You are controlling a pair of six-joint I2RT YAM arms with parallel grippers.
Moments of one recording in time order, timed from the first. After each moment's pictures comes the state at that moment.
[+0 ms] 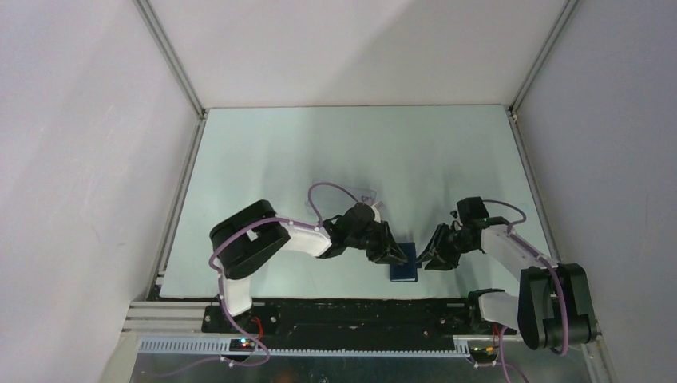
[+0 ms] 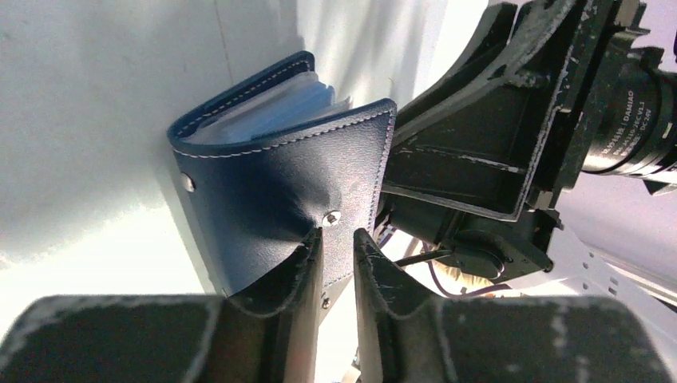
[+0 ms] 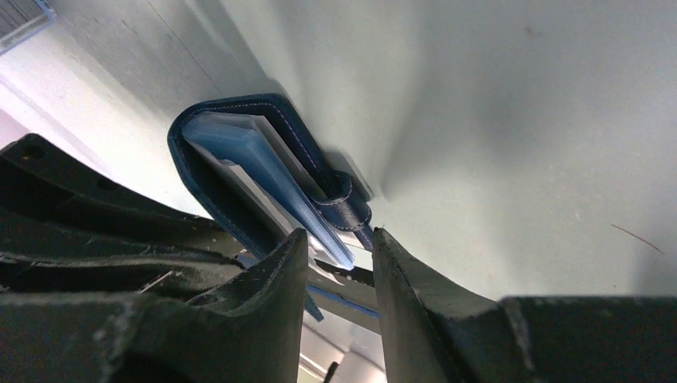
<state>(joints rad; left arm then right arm) -1.00 1.87 0.84 0.42 0.44 -1.29 0.13 1.22 0.51 -0.63 -0.50 0.65</state>
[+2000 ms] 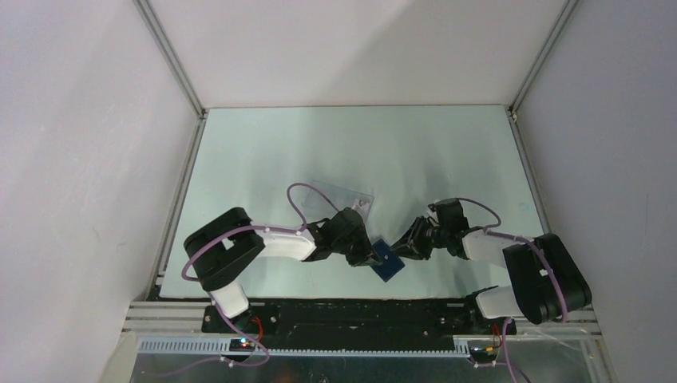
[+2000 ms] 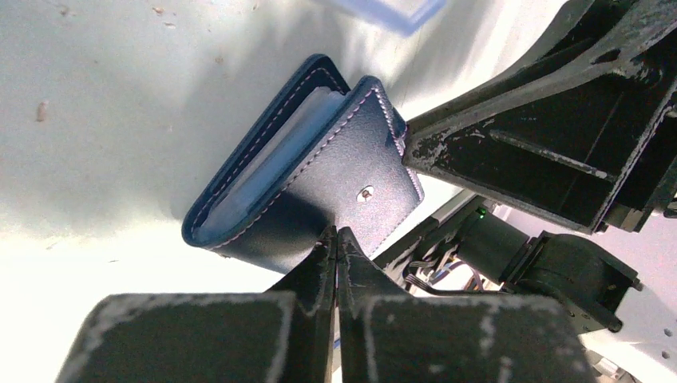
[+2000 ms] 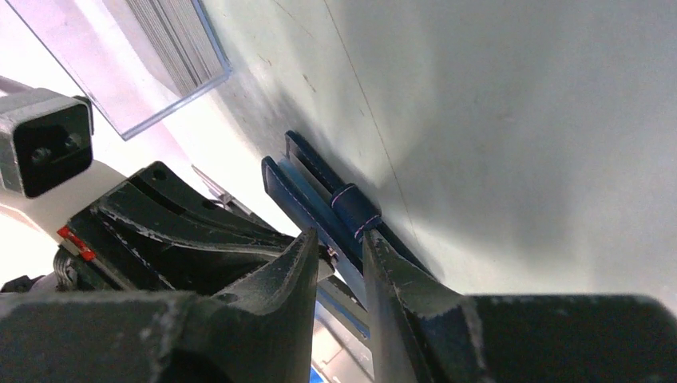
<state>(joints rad) -0.98 1.70 0.73 0.16 0.23 -1.27 0.33 1.36 0.38 0.04 -0.60 1.00</state>
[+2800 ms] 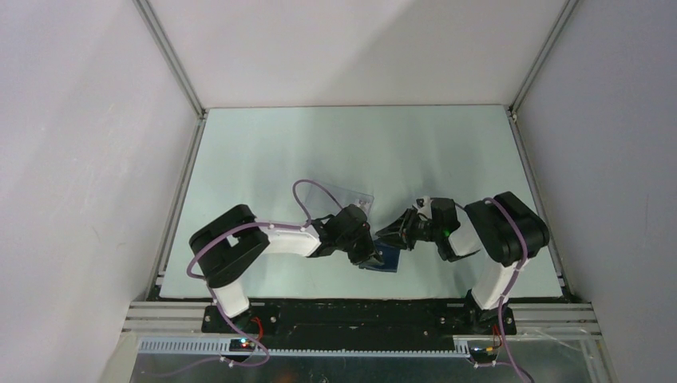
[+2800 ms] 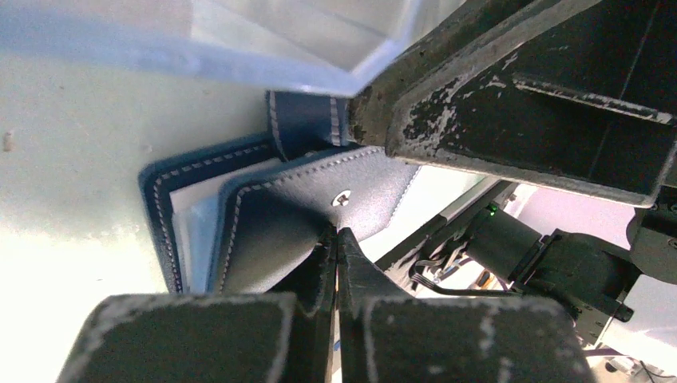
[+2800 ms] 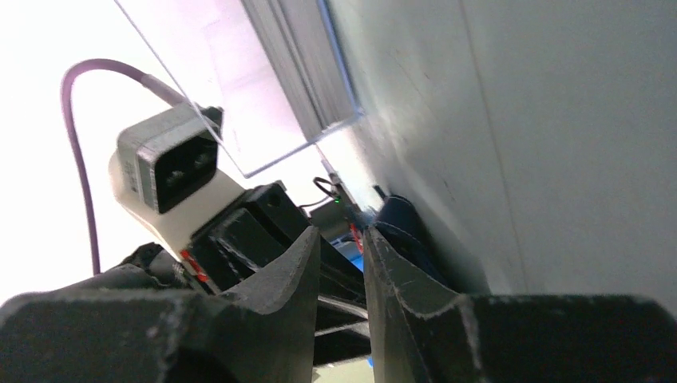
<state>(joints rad) -0.98 1.74 0.79 0.10 0.26 -1.23 0.33 1.76 0.34 0.85 -0.82 1.36</state>
